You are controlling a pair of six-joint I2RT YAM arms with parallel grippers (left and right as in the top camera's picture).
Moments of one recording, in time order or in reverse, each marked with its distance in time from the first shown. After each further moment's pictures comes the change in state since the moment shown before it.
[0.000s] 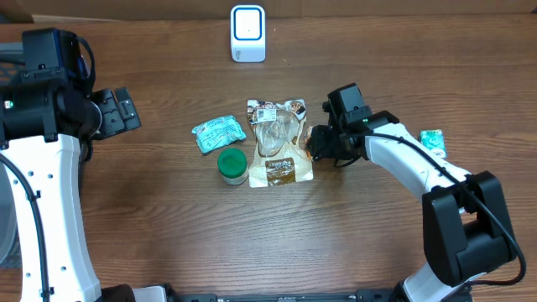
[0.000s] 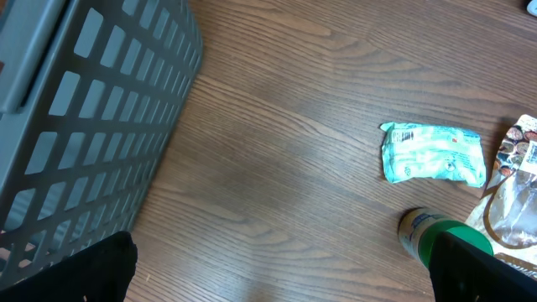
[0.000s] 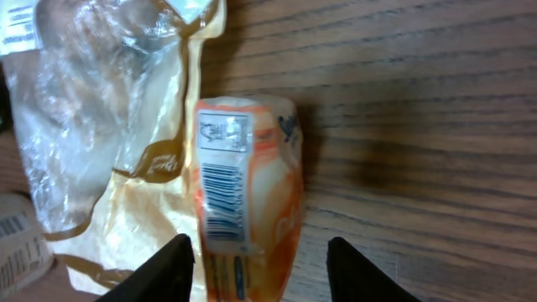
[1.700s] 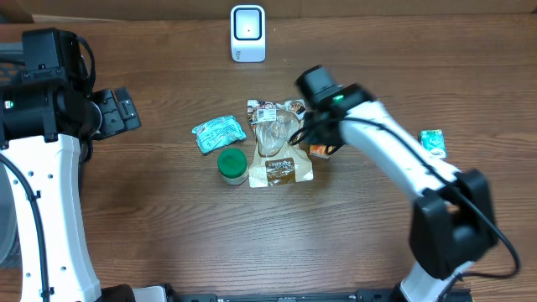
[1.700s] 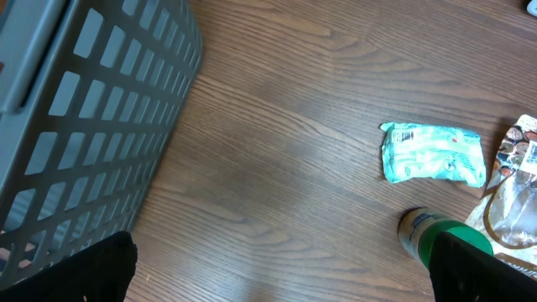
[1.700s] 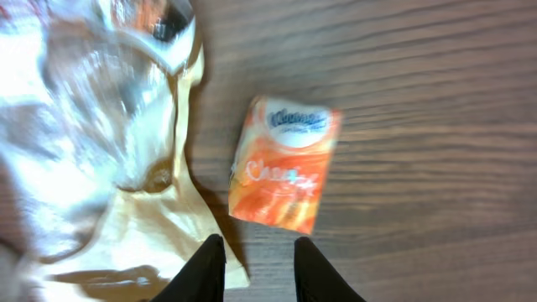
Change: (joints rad) left arm 0.000 0.000 0.000 0.000 0.000 0.000; right arm 0.117 0.066 0.350 -0.413 0.325 0.127
